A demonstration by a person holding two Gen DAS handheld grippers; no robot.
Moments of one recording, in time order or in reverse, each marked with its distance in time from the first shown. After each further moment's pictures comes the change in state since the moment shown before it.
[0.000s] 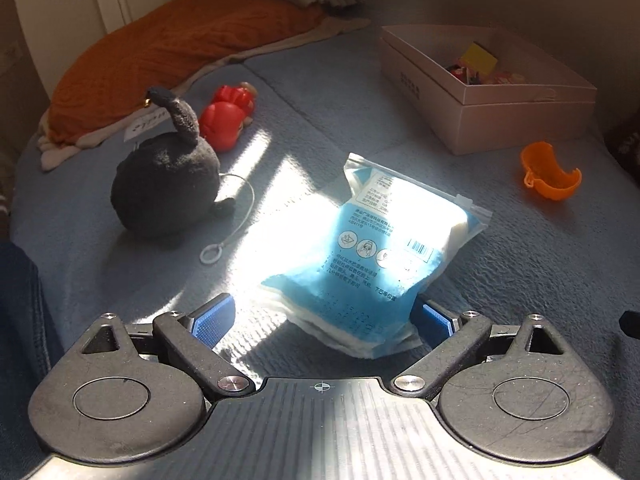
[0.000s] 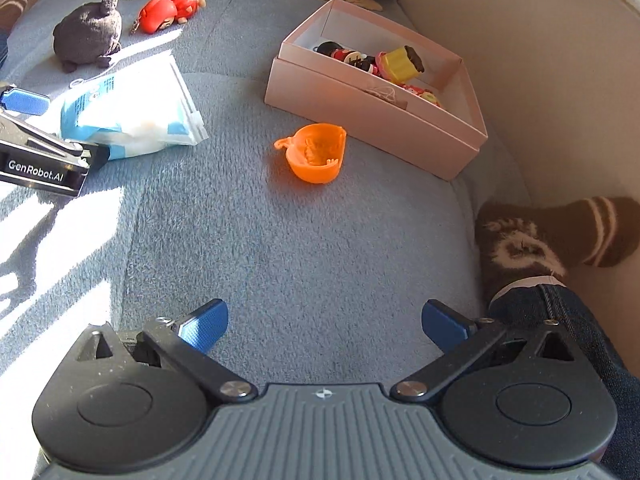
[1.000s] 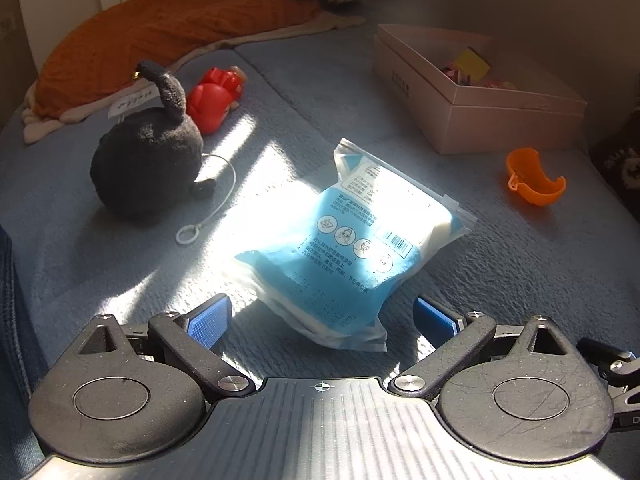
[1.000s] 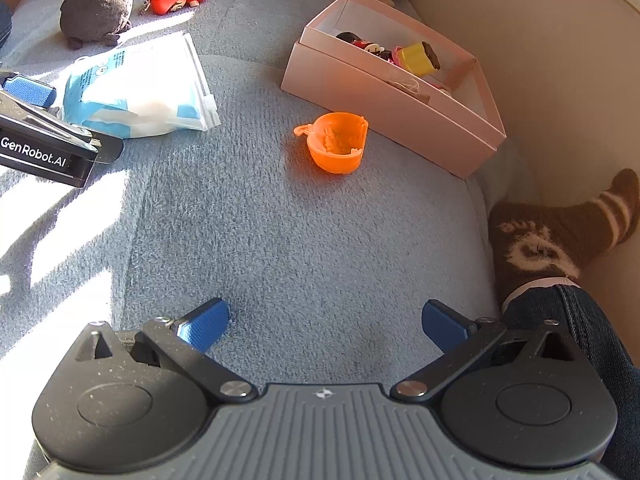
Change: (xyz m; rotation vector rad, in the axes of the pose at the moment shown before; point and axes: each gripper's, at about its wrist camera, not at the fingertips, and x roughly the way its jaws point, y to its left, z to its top) left arm 0.001 0.000 -0.005 -0.059 0.010 -0.079; right arm 0.008 0.013 -0.002 -0.029 0.003 -0.022
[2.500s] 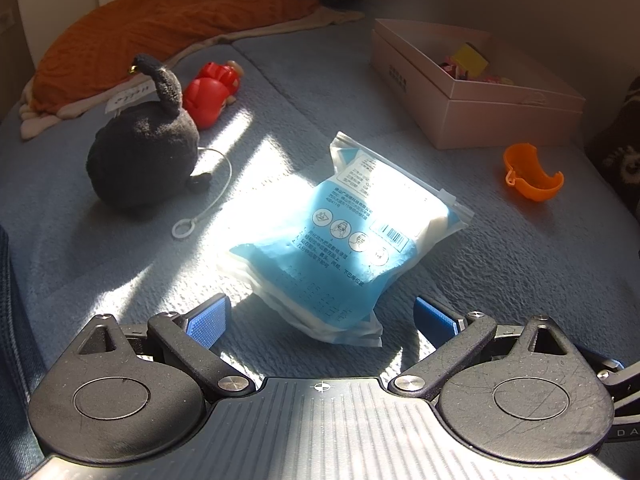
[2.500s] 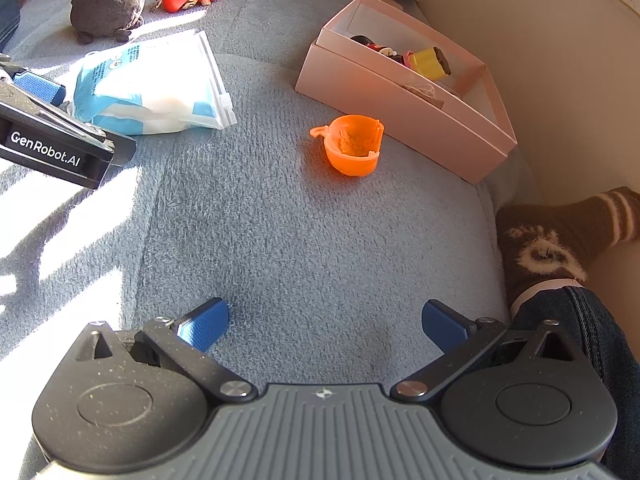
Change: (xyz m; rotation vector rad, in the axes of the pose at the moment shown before) left arm 0.001 -0.003 -0.004 -0.005 0.008 0.001; right arm 0.003 0.010 -0.002 -0.014 -0.011 0.003
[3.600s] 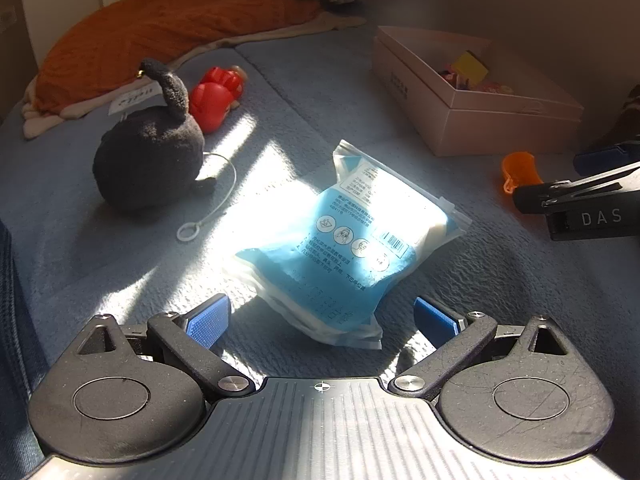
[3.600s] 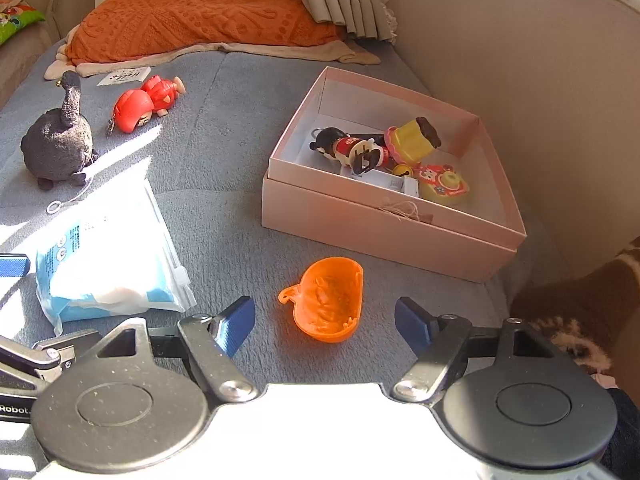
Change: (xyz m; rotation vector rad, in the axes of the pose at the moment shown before) left arm -0.006 0.002 0.001 -0.020 -0.009 -0.004; right arm 0.029 -0.041 0.081 0.156 -0.140 0.099
